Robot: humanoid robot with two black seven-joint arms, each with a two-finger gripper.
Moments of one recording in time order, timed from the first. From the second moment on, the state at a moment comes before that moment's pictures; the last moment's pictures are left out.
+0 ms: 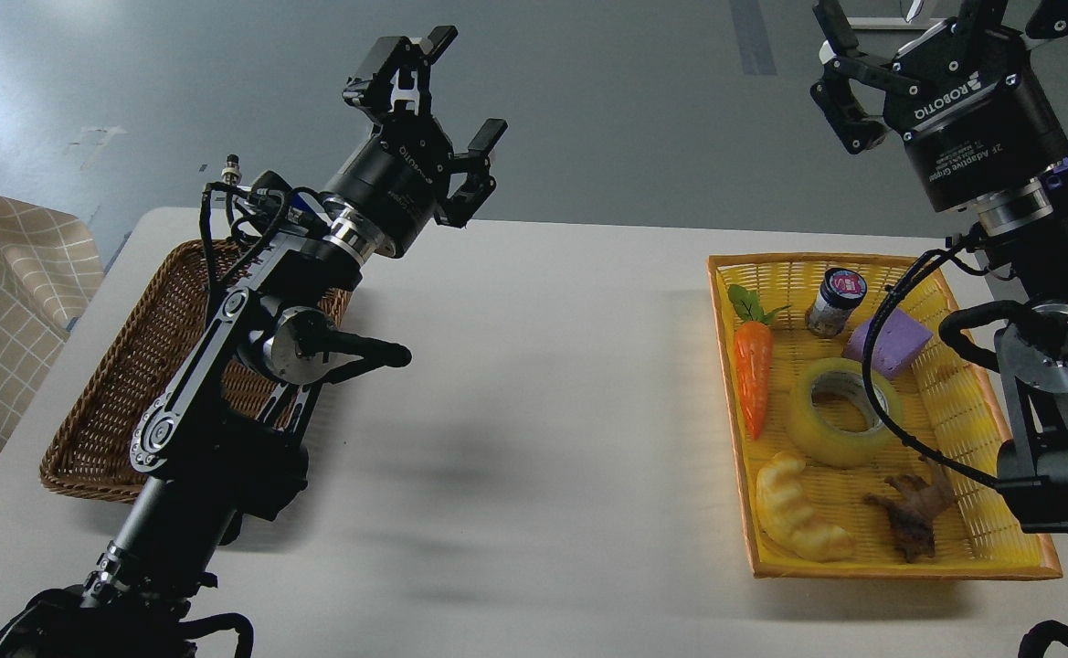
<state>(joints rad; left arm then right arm) -0.45 -0.04 -1.37 -1.40 0.84 -0.18 0.05 0.47 -0.17 1.46 1.49 -0.66 0.32 0.01</state>
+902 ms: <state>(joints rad) -0.40 -0.04 -1.43 -1.42 0.78 -0.18 0.04 0.47 -0.12 1.46 1.51 -0.67 0.26 -0.04</state>
